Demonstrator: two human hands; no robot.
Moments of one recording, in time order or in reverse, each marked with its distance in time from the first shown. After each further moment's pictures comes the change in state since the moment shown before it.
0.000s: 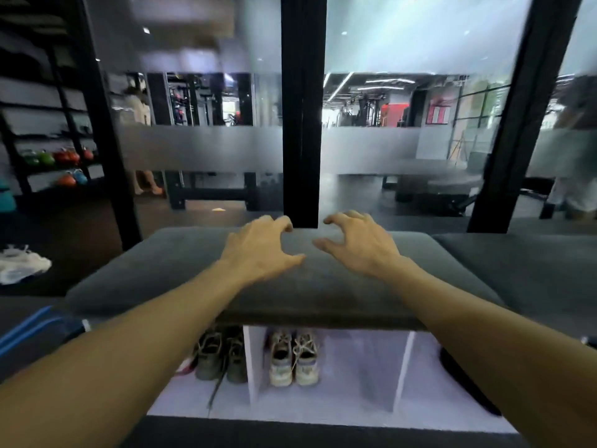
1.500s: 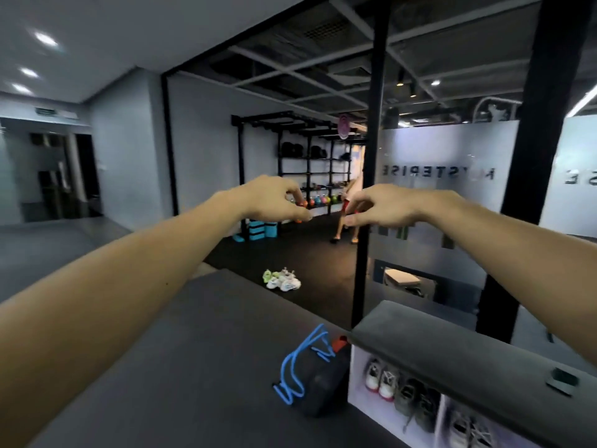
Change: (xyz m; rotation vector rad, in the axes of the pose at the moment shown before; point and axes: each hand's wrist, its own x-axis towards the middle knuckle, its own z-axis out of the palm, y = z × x) left_hand -0.394 0.037 -0.903 0.246 -0.045 -0.469; right_hand -0.038 -0.603 -0.674 0.237 -0.508 -0.686
